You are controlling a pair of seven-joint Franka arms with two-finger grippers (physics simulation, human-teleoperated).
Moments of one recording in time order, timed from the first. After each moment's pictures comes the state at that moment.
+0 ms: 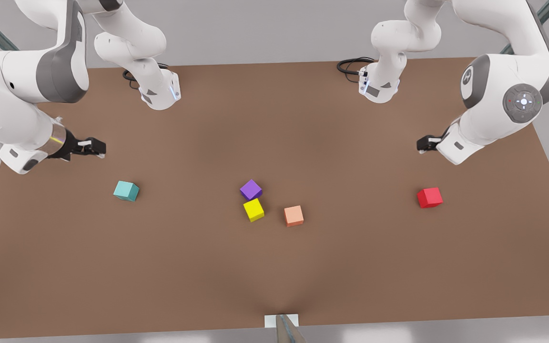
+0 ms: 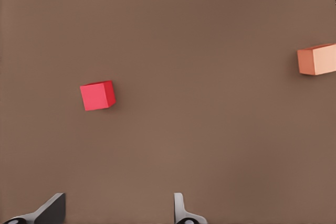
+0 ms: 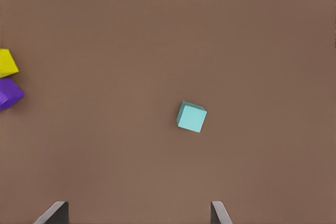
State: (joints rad) left arm -0.07 0.10 -0.05 -1.55 0.04 1.45 -0.06; right arm 0.15 0.12 -0.11 -1.40 -0.02 1.35 -0.05
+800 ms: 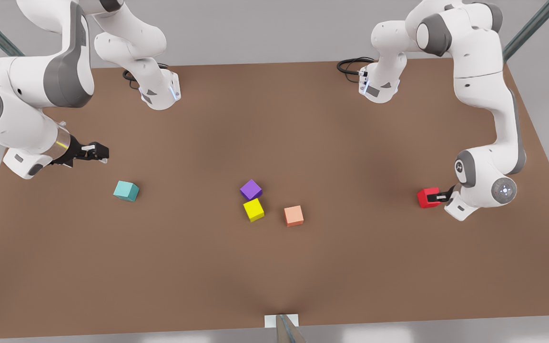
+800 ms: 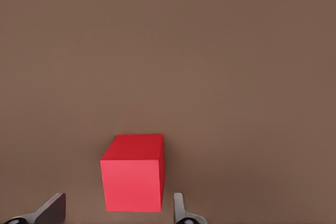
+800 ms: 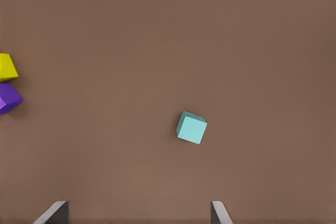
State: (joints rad) left arm -0.04 0.51 0.21 -1.78 -0.03 2.05 0.12; right arm 0.15 0.13 -0.11 -1.42 -0.03 1.39 -0.07
